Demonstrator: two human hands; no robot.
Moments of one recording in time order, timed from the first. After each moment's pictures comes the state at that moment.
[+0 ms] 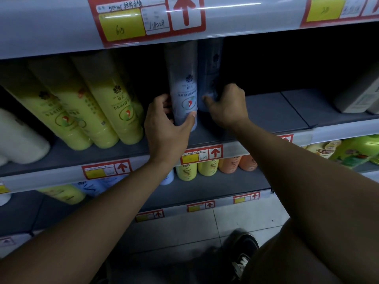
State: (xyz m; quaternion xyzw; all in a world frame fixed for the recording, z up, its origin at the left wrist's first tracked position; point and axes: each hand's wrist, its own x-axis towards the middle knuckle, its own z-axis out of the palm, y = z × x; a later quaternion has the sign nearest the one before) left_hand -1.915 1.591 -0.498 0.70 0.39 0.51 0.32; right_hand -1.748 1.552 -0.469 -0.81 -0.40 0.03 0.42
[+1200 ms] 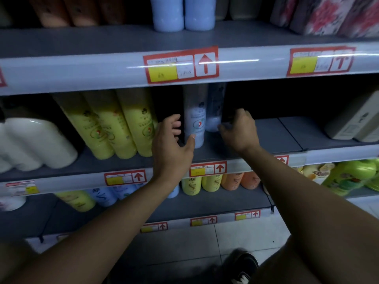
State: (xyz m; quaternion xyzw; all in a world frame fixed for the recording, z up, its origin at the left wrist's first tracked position) left_hand -1.950 1.563 -0.466 0.73 0.37 0.49 0.30; right_hand -1.757 1.515 -0.451 -0.83 -0.42 0.03 0.36
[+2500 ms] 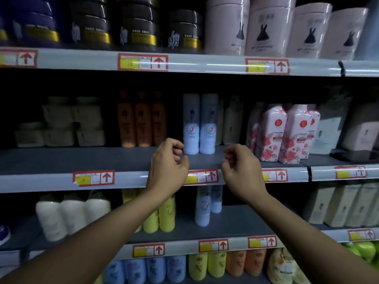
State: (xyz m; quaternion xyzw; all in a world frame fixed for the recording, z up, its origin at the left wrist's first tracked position) left_hand -2.025 1.546 -0.231 0.76 0.29 0.55 0.20; right_hand -1.847 1.436 -0.237 -0.68 -0.52 -0.15 0.50
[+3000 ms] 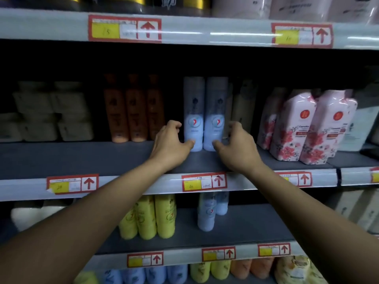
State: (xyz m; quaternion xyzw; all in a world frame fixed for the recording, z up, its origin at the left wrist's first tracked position) left_hand -1.972 1.641 -0.212 0.80 0.38 0.42 0.19; right_hand -1.812 1.529 -0.210 -0.76 -0.49 -0.07 0.42
